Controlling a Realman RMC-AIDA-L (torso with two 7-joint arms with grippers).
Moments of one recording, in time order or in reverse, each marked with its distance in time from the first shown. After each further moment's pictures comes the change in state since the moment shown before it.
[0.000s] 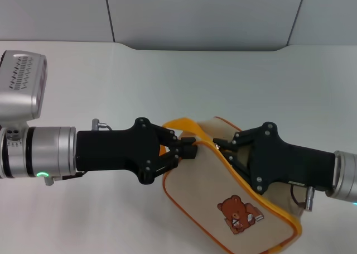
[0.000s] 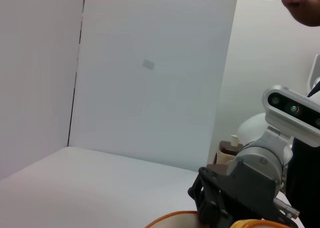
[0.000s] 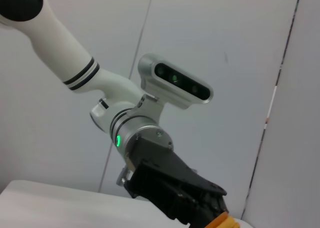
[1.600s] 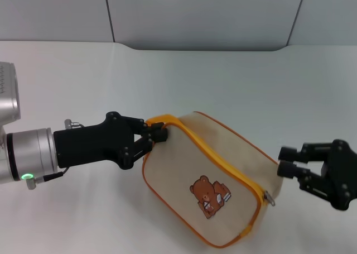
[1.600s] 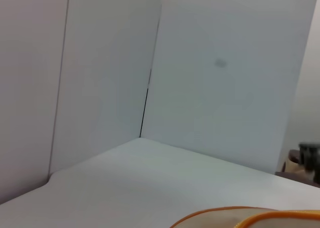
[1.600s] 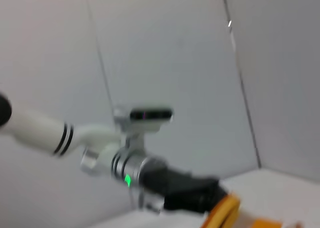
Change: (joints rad) left arm 0.065 0.006 -0.088 -0.010 -0.004 -0.106 0.011; right arm -0.133 -0.043 0.175 -0.262 -0.161 -0.267 0.627
